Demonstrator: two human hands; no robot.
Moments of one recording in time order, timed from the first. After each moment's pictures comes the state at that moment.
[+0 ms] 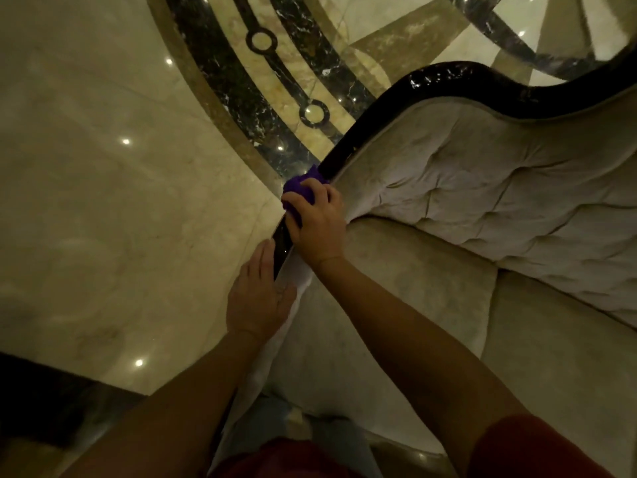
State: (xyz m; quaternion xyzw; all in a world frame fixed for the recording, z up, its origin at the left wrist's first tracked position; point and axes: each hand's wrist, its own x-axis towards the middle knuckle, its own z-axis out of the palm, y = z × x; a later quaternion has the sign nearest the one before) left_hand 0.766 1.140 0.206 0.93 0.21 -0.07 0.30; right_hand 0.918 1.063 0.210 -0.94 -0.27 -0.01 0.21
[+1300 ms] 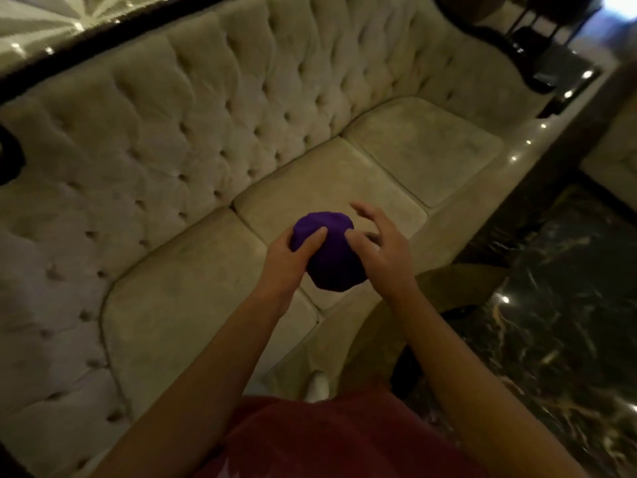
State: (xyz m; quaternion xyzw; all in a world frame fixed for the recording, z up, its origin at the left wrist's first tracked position) left_hand 0.572 0.552 0.448 0.63 -0.07 -0.36 0.69; right_hand 0.460 0.426 0.466 -0.78 0.28 -0.21 0.53
